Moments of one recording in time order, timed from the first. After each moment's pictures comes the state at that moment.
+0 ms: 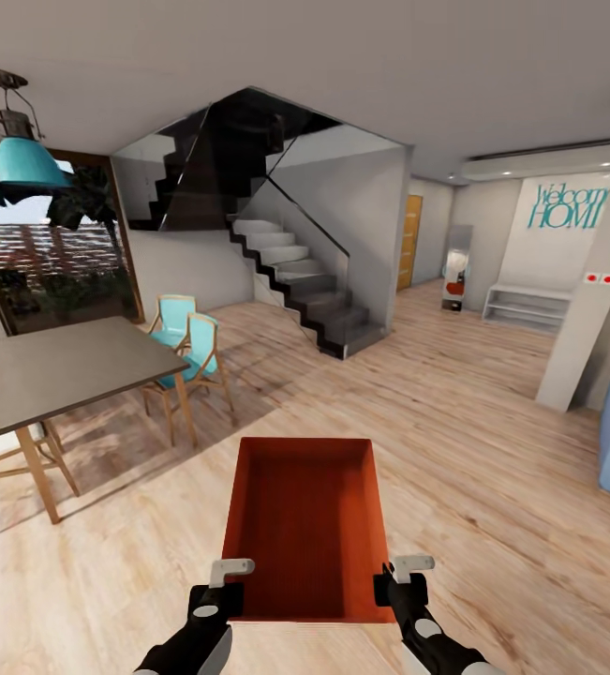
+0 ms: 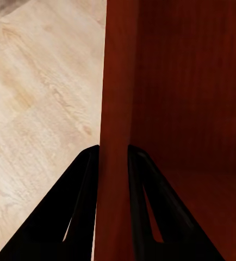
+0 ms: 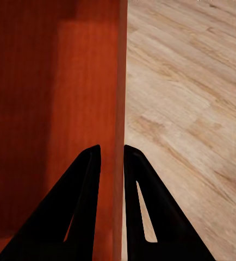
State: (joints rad) left arm -0.51 -0.15 -0.08 -0.32 0.03 0.01 0.30; right arm -0.57 0.08 0.18 -0.12 -0.09 -0.37 -0.14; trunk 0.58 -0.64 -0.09
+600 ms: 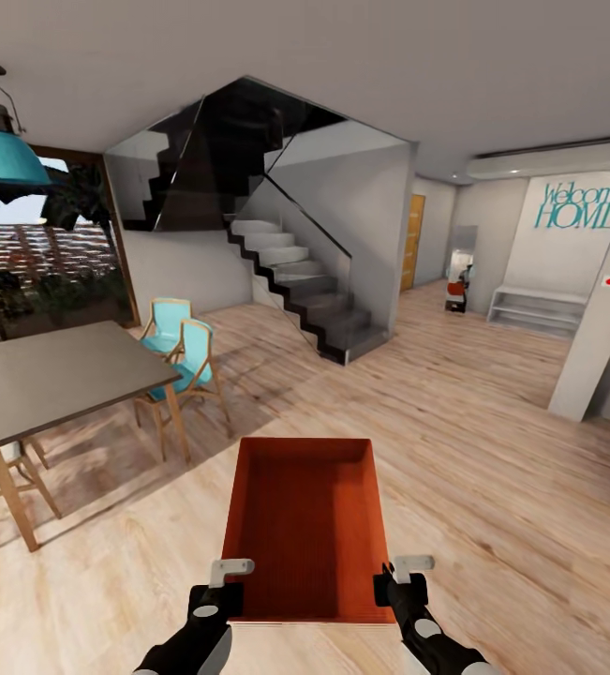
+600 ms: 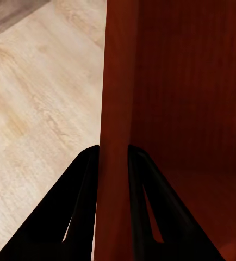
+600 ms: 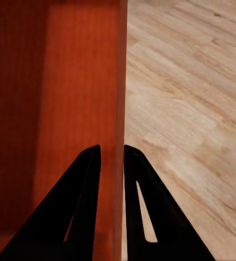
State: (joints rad) left arm -0.51 -0.15 -0.08 -0.32 0.03 0.01 0.30; right arm -0.57 0.09 0.18 -0.12 -0.09 -0.37 -0.14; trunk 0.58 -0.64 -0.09
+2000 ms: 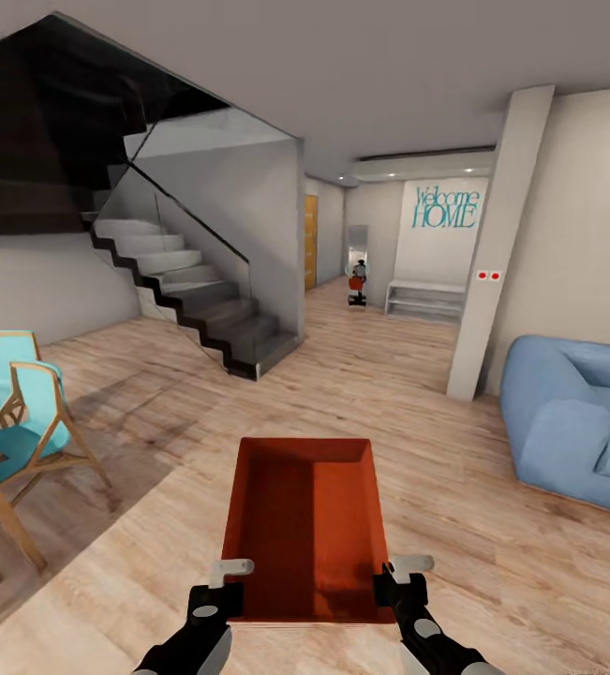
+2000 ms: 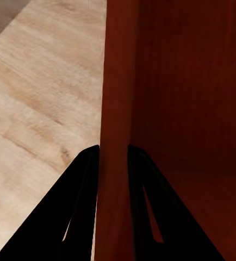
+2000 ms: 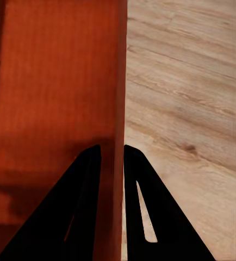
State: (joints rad) left arm -0.51 -0.15 -0.08 -0.31 0.03 0.01 0.30; right arm -0.57 0.09 0.18 -0.12 -0.09 -0.37 -0.14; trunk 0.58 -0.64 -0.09
